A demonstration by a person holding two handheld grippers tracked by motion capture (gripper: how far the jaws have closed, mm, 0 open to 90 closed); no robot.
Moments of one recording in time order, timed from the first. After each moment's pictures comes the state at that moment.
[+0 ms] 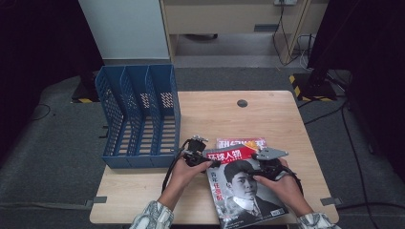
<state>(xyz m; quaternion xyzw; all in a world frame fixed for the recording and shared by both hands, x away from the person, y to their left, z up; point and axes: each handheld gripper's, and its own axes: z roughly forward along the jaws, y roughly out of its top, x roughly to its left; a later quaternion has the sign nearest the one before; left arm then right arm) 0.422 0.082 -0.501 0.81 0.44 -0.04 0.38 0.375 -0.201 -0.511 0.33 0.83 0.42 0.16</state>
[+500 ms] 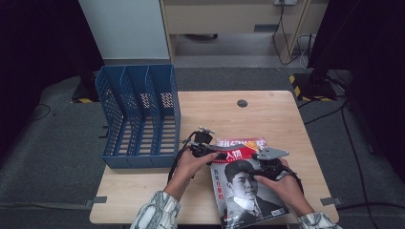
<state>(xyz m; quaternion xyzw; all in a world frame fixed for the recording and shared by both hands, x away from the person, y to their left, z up) 0.442 0.061 -0.482 0.81 0.43 -0.08 0.38 0.375 -0.203 -0.511 0.33 0.83 0.42 0.16</state>
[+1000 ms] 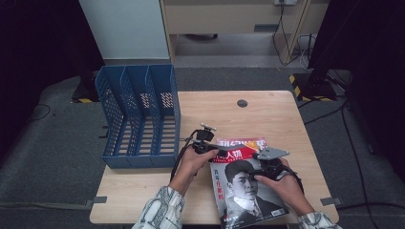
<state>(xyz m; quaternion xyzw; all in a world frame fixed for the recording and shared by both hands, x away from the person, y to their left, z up) 0.453 0.057 -0.486 0.81 0.44 -0.09 0.38 0.377 -0.204 -0.511 0.33 0.83 0.42 0.15</state>
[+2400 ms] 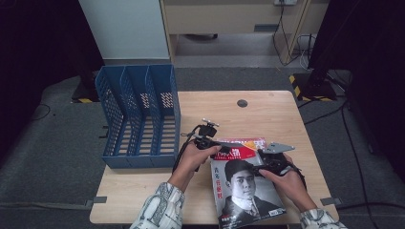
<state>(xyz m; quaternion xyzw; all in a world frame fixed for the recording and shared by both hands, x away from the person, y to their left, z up) 0.458 0.050 -0.468 0.81 0.42 -0.10 0.40 0.391 -0.220 -0.512 0.36 0.82 0.42 0.15</state>
